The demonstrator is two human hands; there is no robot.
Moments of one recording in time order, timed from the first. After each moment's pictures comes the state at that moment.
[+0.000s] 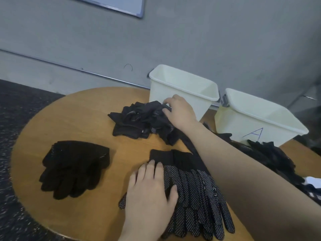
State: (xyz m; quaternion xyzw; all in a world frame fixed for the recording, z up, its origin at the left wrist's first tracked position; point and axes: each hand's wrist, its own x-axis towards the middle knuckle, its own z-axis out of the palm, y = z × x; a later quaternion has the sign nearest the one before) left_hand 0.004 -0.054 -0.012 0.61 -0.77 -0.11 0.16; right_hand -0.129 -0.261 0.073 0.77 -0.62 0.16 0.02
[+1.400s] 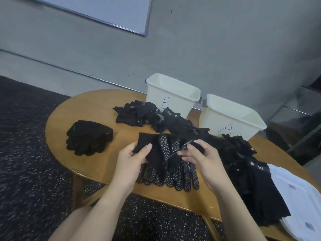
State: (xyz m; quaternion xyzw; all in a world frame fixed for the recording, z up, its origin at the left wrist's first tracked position) left_hand 0.012 -0.004 0.010 0.41 -0.39 -0.56 0.60; right_hand -0.211 0.003 0.068 0.58 -0.50 0.50 -0.41
